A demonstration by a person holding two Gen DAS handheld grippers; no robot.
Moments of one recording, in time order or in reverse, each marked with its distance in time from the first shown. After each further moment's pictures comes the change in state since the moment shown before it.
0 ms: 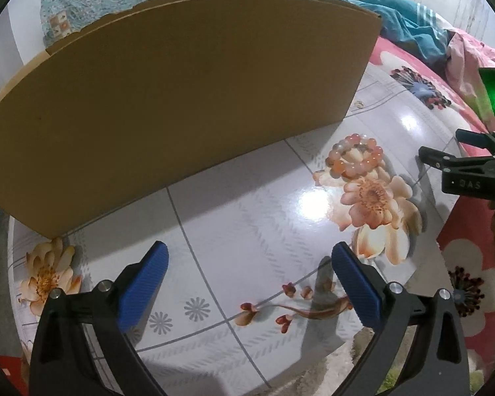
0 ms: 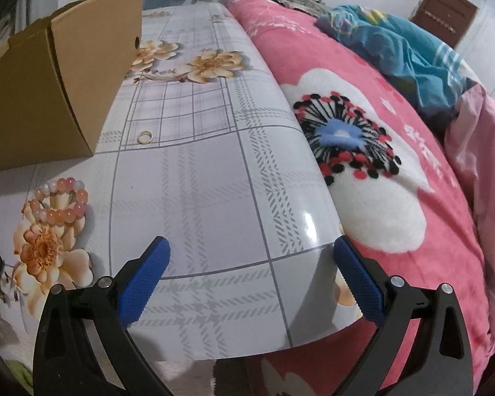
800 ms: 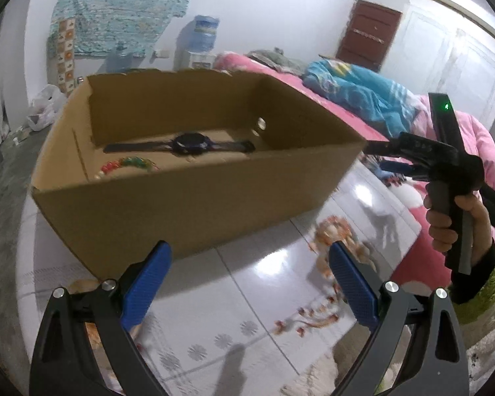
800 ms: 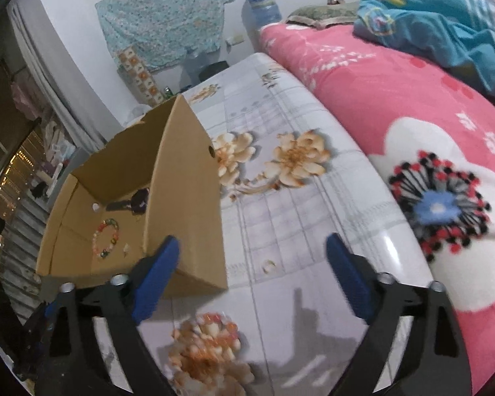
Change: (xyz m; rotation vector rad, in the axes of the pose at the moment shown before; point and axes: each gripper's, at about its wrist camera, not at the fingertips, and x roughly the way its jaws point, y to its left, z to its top) left arm -0.063 0.068 0.005 -0.086 -0.248 -0.233; right arm -0.023 -0.014 0.069 0.303 -0.105 0.464
